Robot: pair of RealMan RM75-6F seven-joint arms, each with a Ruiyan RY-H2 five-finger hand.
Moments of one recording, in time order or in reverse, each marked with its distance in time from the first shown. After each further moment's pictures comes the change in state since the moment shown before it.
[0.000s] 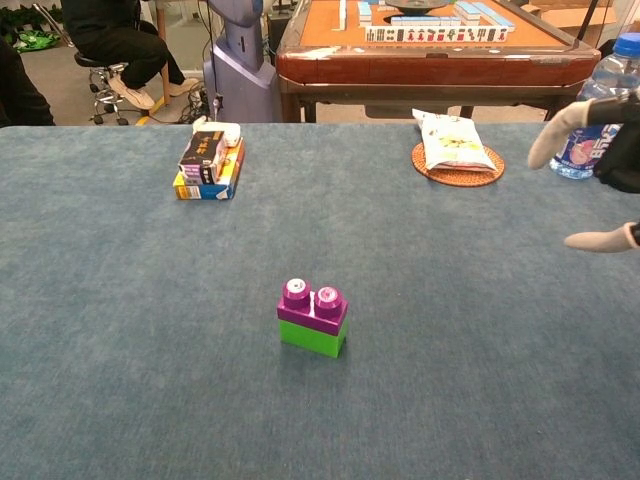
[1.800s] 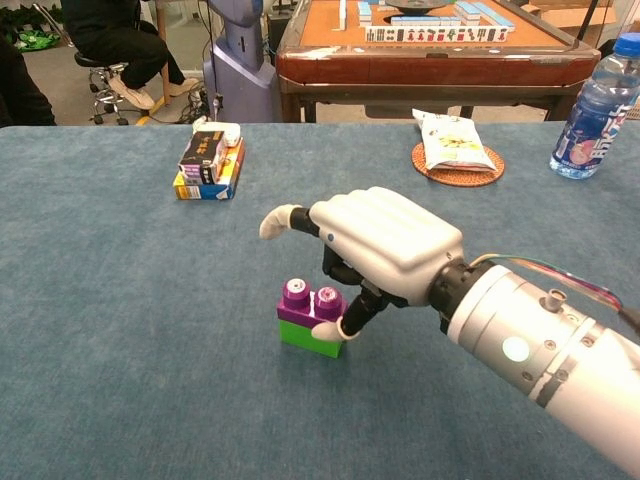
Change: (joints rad) left arm 0.018 -0.033 0.021 0.079 -0.001 -0.014 -0.068; right arm 0.264 -0.520 0.027 0.225 0.126 -0.200 -0.279
